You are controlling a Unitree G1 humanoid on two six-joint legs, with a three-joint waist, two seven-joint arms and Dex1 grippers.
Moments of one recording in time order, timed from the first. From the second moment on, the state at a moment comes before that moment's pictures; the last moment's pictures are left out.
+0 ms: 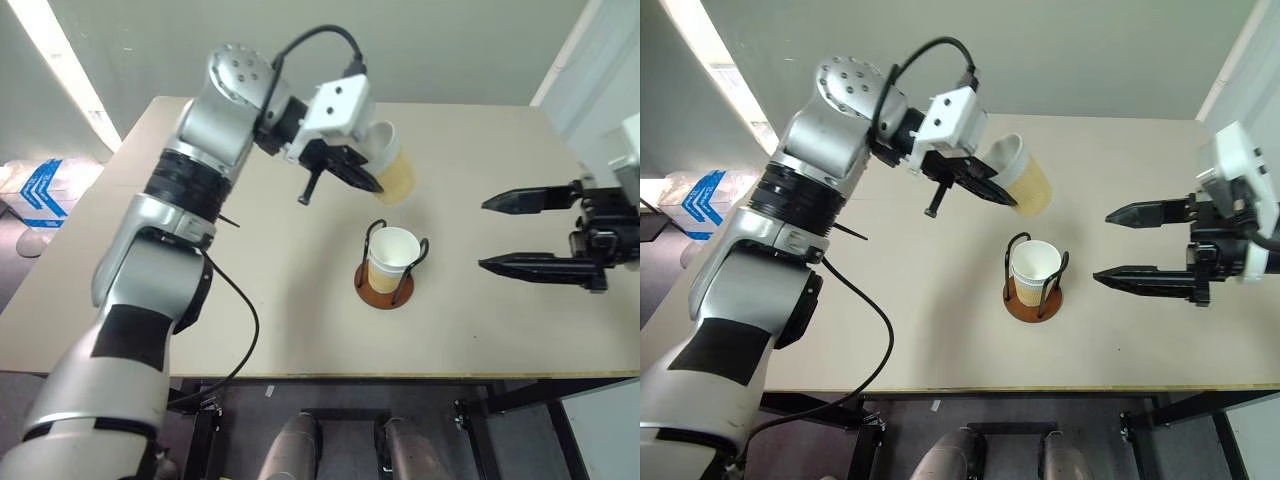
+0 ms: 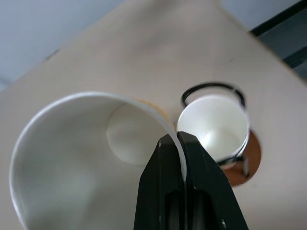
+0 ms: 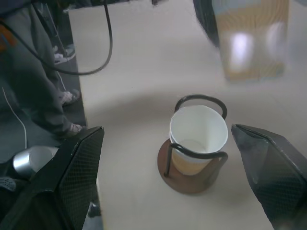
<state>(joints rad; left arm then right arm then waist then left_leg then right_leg) -1.45 0.50 -0.47 0.66 -0.21 0.04 -1.58 -0.54 -1.20 -0.40 -0.45 1.00 1.08 1.11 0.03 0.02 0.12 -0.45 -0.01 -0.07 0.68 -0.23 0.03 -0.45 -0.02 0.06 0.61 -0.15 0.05</state>
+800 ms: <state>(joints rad) -1.46 0.48 -0.78 0.68 -0.32 -0.11 -1.58 -0.47 -1.22 -0.55 -0.50 1.19 1.14 0.89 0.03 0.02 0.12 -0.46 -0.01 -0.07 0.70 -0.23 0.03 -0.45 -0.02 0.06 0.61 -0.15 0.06</state>
